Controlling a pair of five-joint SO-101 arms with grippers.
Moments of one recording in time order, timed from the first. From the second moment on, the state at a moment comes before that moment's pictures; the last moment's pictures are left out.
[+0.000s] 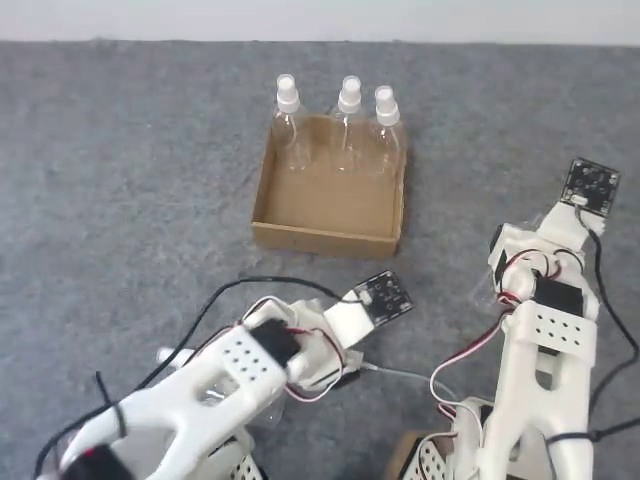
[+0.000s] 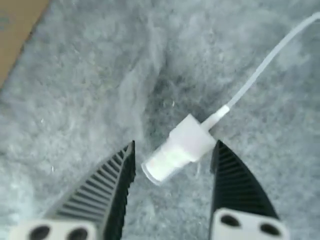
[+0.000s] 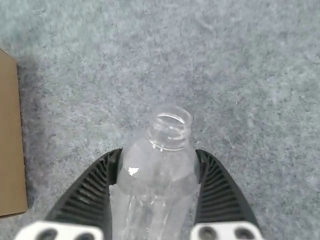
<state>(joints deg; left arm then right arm) 39.9 -34.1 69.2 50.4 -11.3 14.5 -39.6 57.5 38.5 -6.0</state>
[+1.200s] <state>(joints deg) 40.4 -13.5 53.7 55.4 -8.5 14.5 -39.6 57.5 38.5 -6.0</state>
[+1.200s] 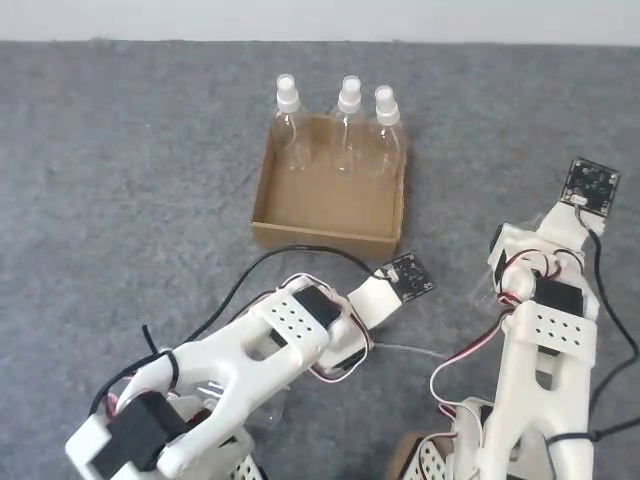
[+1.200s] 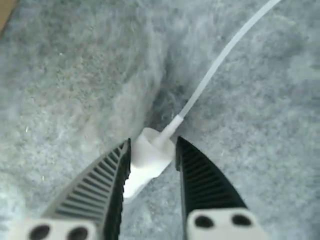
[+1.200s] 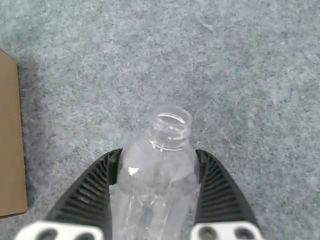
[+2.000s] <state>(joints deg) 31.3 -13.6 48.4 67.0 -10.5 14.4 -39.6 57.5 38.5 -6.0</state>
